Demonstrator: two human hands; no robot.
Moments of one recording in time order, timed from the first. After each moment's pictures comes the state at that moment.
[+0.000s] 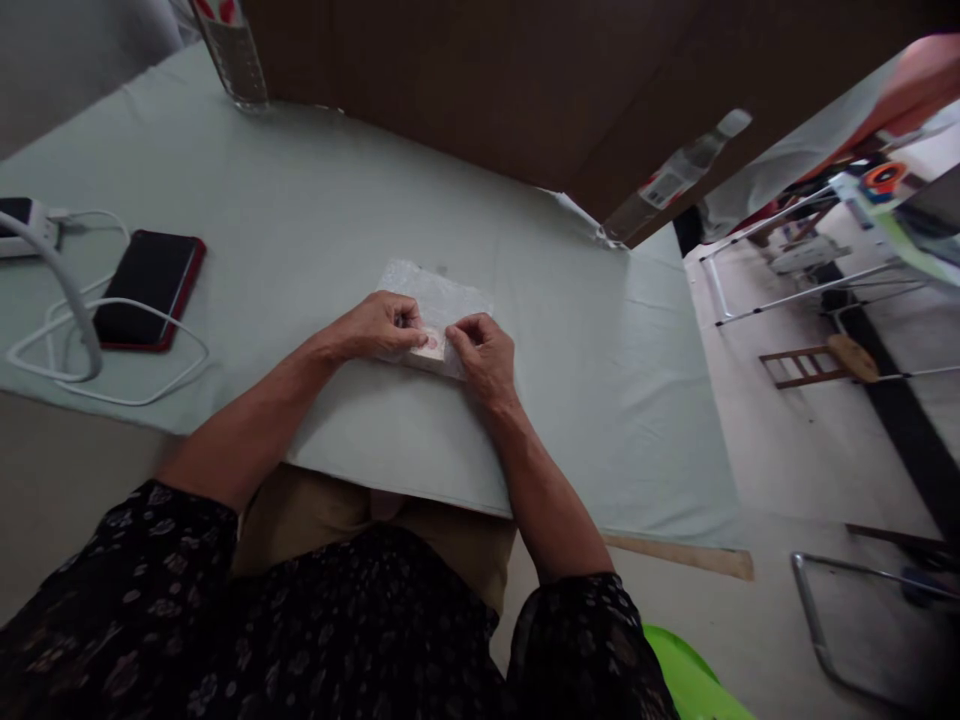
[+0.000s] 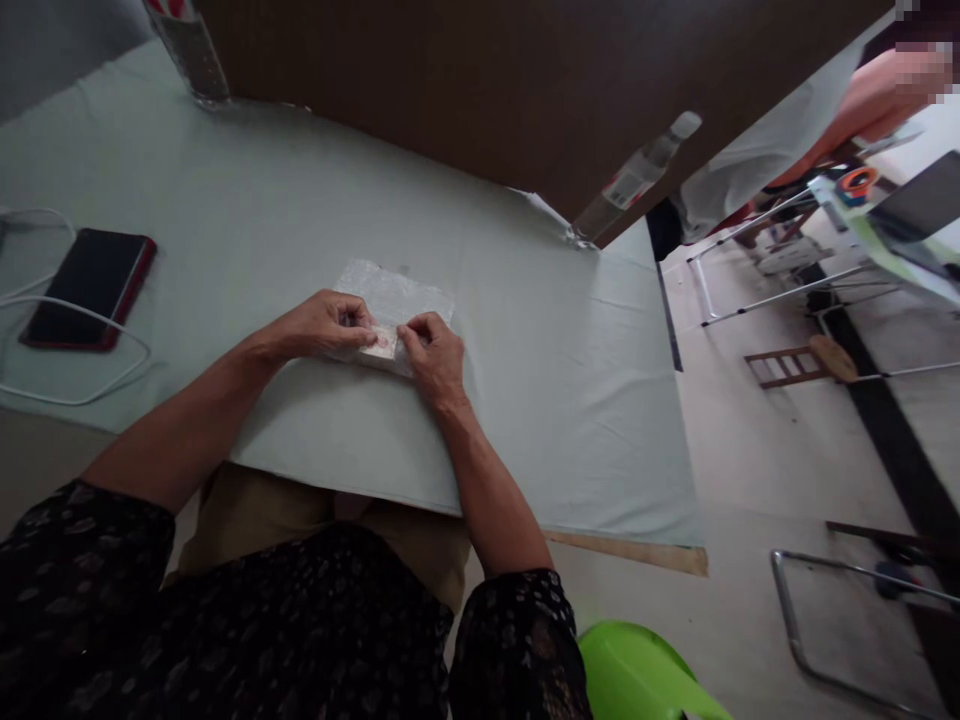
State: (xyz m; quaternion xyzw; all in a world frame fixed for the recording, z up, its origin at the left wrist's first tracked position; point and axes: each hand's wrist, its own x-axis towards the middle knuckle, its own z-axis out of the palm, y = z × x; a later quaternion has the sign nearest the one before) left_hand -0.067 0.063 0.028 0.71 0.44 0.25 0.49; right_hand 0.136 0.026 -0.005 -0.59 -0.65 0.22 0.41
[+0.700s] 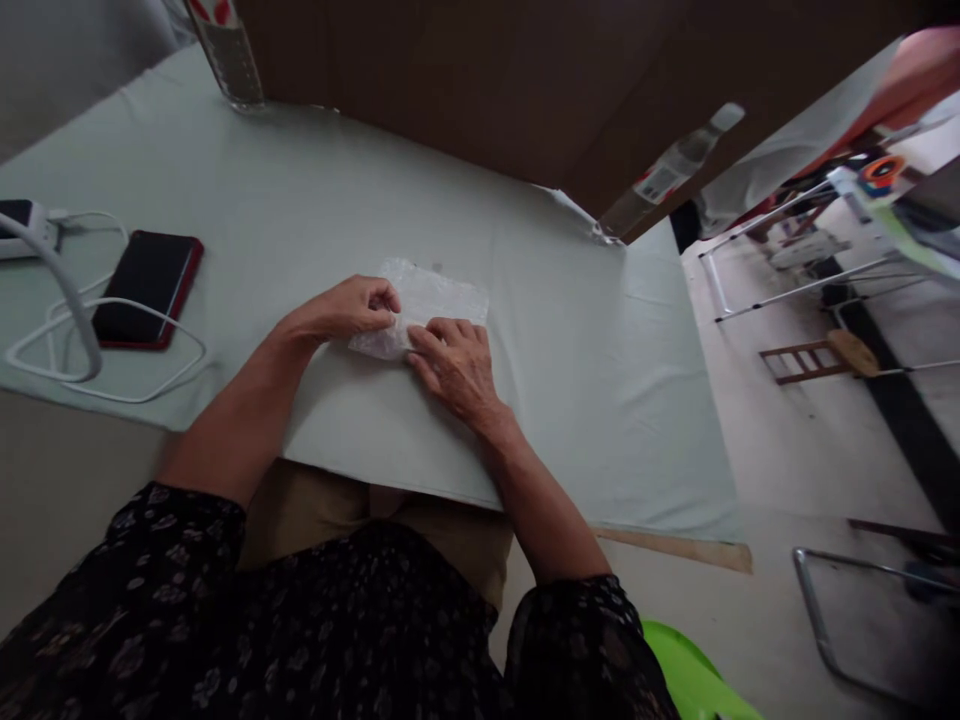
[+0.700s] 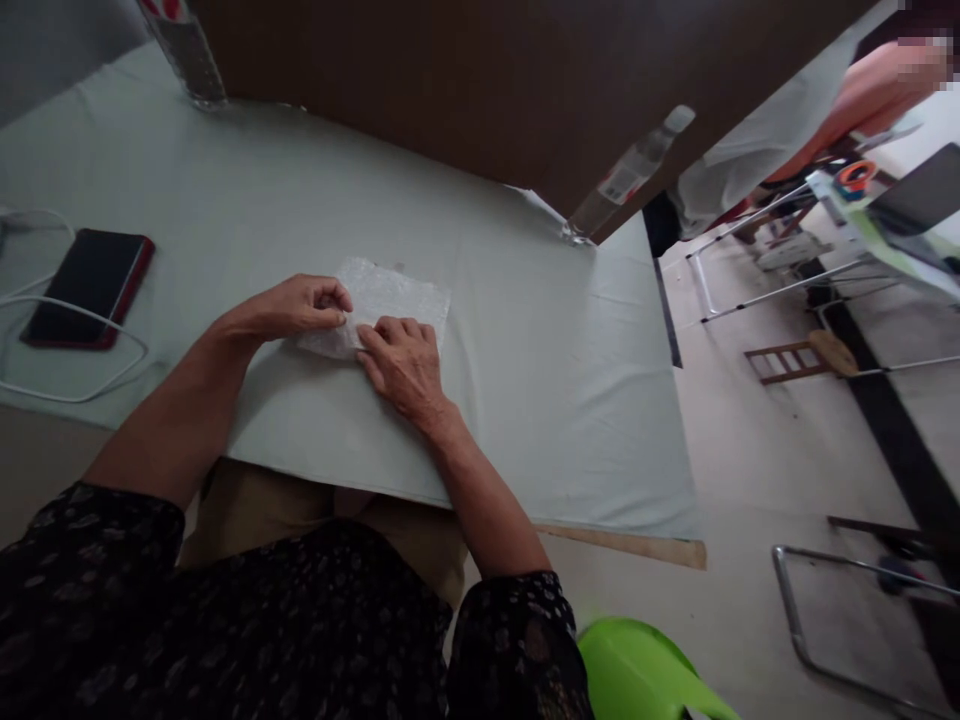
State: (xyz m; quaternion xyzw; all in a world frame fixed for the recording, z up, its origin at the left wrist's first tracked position) left_hand -0.095 0.079 0.030 0.74 0.47 0.20 0.43; right_hand 0.110 -0.004 0.017 -0.50 -0.86 -0.03 0.14
